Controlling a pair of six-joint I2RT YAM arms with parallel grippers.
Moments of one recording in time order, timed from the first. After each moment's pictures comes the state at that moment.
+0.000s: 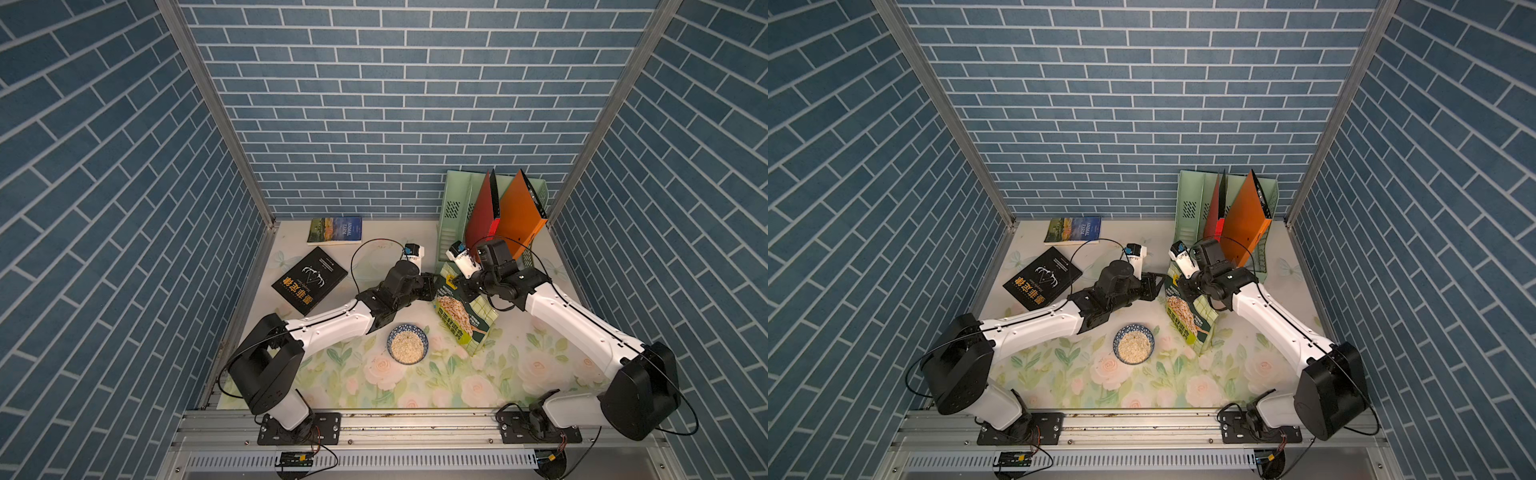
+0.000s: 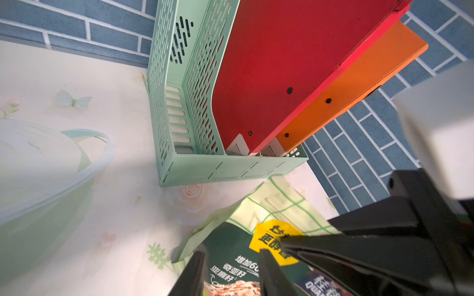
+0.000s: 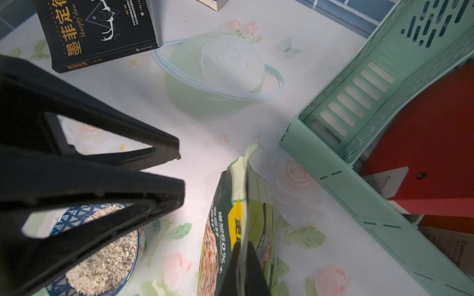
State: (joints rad) left arm -0.83 1.57 1.01 0.18 -0.04 -0.61; right arm 0.56 1.38 1.12 -0.57 -0.16 -0.13
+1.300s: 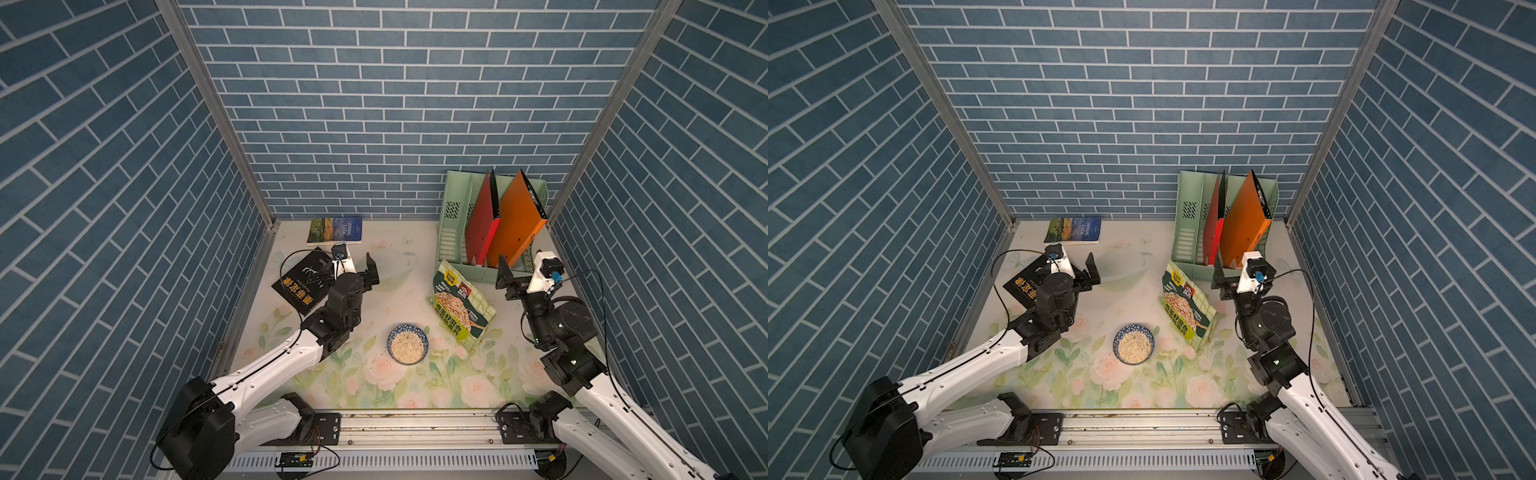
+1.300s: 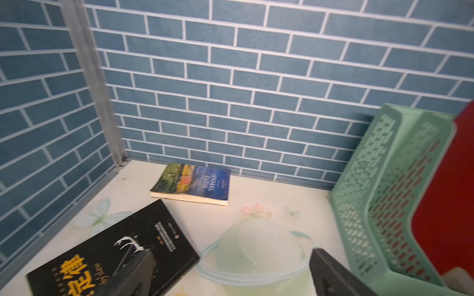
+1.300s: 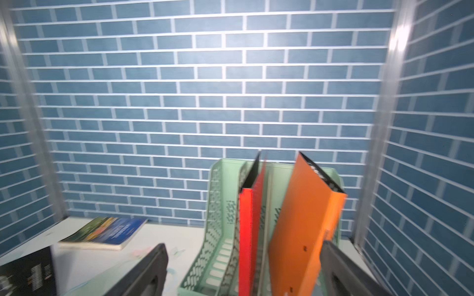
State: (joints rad) left arm -0.63 1.15 0.67 0.27 -0.76 -0.25; right arm 0.53 0.64 0.49 0.37 0.42 -0.07
